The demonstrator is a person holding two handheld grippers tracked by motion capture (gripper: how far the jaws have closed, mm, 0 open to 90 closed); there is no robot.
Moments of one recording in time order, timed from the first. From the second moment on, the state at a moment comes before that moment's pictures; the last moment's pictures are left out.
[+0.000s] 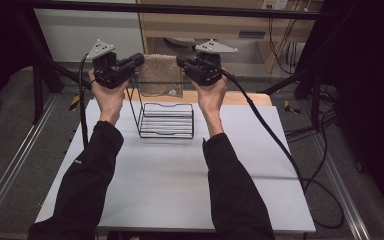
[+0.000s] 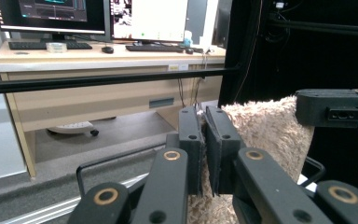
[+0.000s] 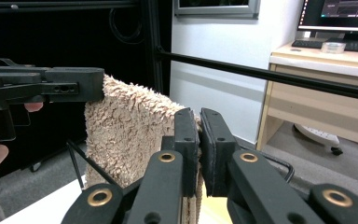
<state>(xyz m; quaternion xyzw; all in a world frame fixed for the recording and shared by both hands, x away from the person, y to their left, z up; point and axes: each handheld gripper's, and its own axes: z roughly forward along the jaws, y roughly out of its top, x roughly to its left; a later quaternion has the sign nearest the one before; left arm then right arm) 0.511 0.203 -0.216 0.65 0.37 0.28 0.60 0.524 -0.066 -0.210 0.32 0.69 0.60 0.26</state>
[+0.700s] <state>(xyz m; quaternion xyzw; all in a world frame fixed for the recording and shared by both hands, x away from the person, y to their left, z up) 0.491 0.209 -0.224 0.65 0.35 0.28 0.61 0.508 -0.068 -0.213 0.29 0.70 0.60 0.26</state>
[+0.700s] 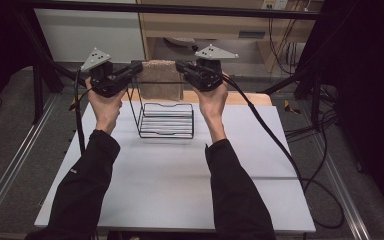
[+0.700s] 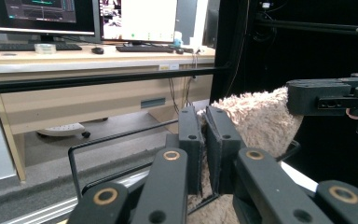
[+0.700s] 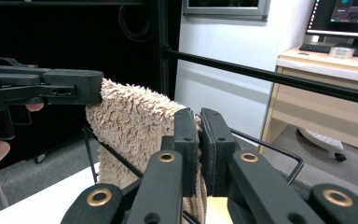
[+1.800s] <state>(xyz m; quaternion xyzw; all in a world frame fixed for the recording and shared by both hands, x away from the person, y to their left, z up) 0.460 0.214 -0.222 0.69 0.35 0.26 0.58 0.483 -0.070 -0.234 0.26 0.74 0.56 0.25</state>
